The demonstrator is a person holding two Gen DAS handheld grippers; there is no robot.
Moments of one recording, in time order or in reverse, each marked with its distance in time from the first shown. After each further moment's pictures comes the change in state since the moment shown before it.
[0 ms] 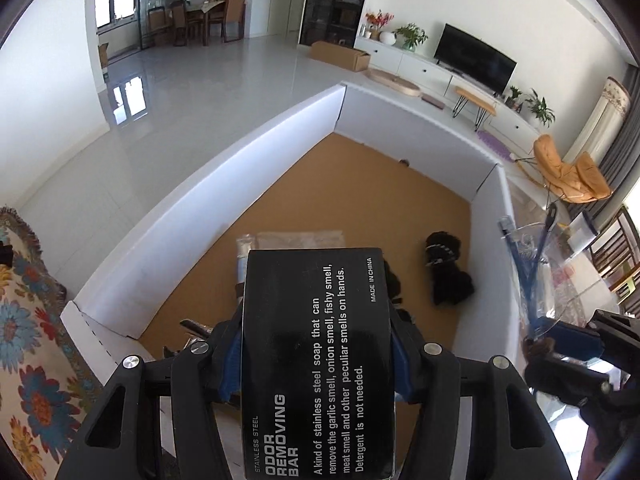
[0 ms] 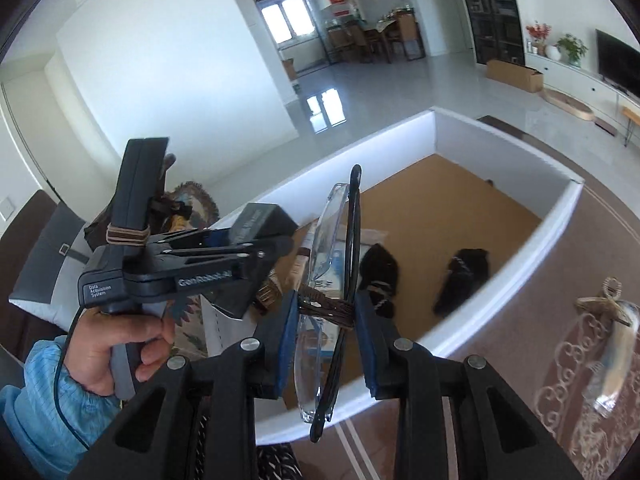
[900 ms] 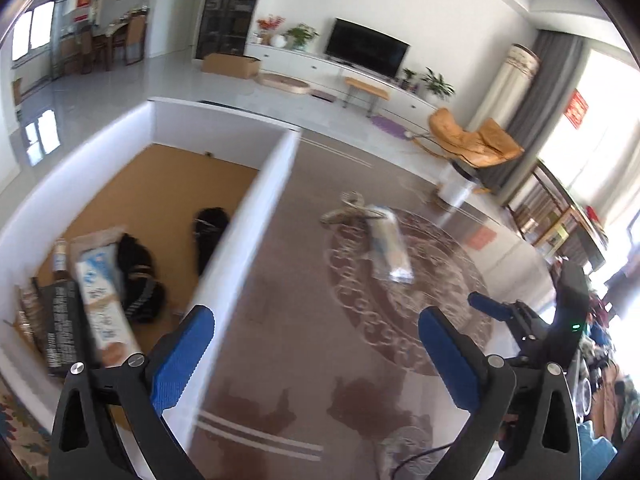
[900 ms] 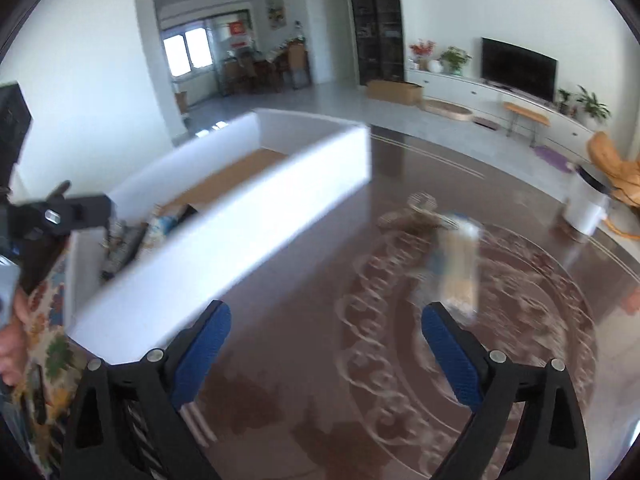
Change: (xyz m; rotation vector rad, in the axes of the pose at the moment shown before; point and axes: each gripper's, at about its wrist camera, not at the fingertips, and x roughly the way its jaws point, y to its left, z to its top) left arm -0.052 -0.221 -0.067 0.207 -0.017 -0.346; right arm -0.116 -0.138 -0.152 0.166 -0.120 -0.479
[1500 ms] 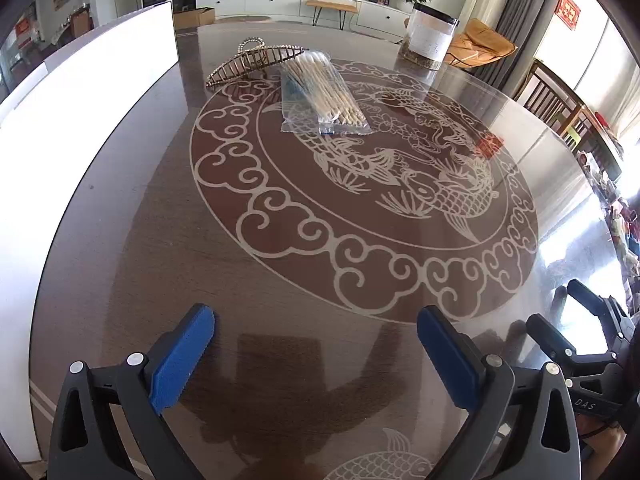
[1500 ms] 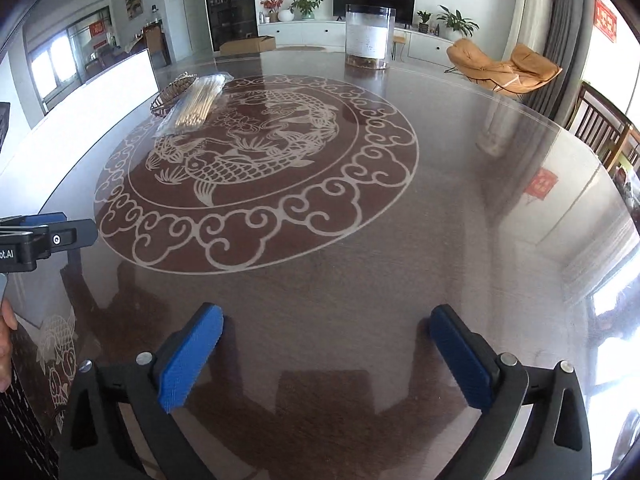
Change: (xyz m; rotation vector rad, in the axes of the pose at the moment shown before) left arm 0.156 -0.088 -0.088 0.170 0.213 0.105; right arm -0.040 -0.147 -0.169 0.287 0.134 -0.341
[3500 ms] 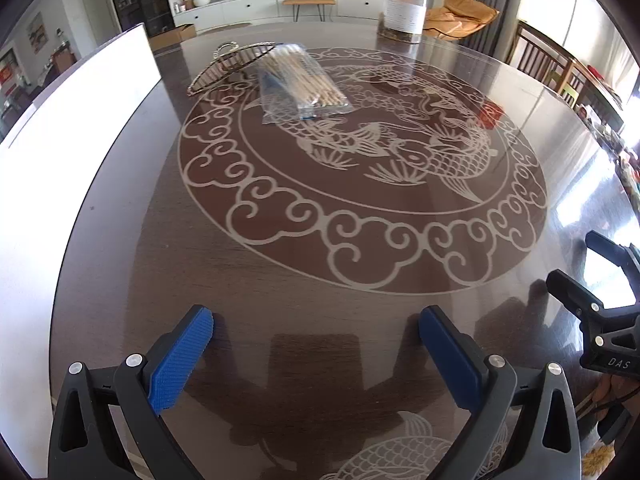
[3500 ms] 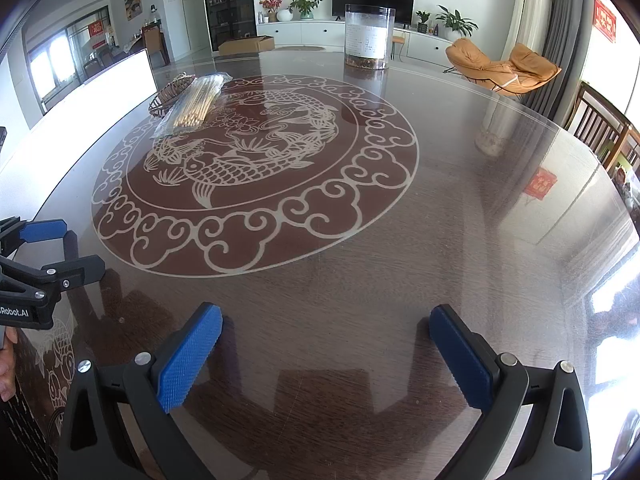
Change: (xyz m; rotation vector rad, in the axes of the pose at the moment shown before) left arm 0.004 -0.011 -0.009 0.122 0.023 0.073; right arm -0.001 0.003 0.001 0.003 0.000 -0.007
